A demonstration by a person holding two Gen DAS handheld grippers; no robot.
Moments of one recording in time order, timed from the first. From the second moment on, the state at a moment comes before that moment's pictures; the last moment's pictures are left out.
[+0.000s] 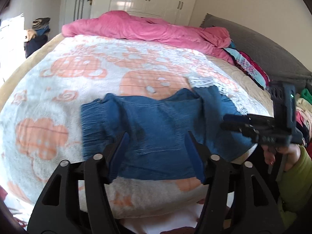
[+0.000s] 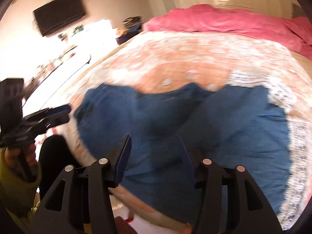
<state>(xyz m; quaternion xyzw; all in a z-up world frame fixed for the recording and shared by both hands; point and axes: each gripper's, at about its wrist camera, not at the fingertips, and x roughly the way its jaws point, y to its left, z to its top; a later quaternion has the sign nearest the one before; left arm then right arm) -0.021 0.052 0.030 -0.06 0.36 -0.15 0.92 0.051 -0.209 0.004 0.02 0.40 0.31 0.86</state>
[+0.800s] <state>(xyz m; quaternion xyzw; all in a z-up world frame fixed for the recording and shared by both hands) 0.080 -0.081 -0.027 -0.06 0.48 -0.28 0.83 0.122 -0.261 0.027 0.01 0.41 0.18 0.89</state>
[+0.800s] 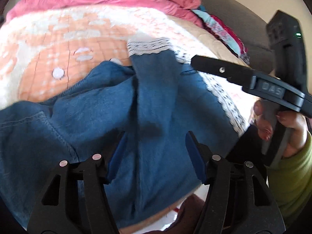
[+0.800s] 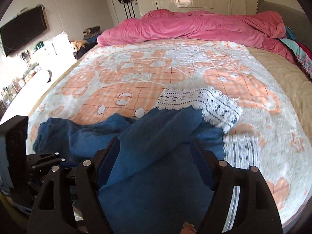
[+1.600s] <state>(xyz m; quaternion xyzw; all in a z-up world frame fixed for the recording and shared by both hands) 0.076 -0.083 -0.044 -0.10 0.44 -0.36 0.82 0.275 -0.191 -0.052 -0.09 0.50 0.09 0.86</state>
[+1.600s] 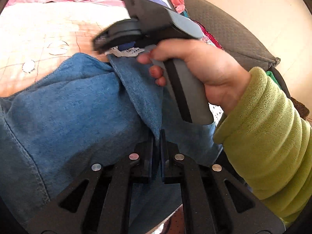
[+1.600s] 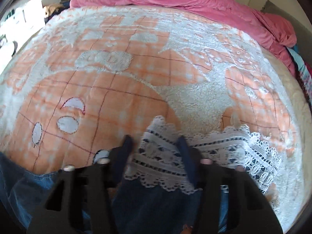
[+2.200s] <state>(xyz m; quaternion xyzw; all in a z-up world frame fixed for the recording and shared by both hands) 0.075 -0.068 -0.042 -0.05 0.41 -0.32 0.85 0.158 -0.346 0.021 0.15 0.40 0.11 0.90</state>
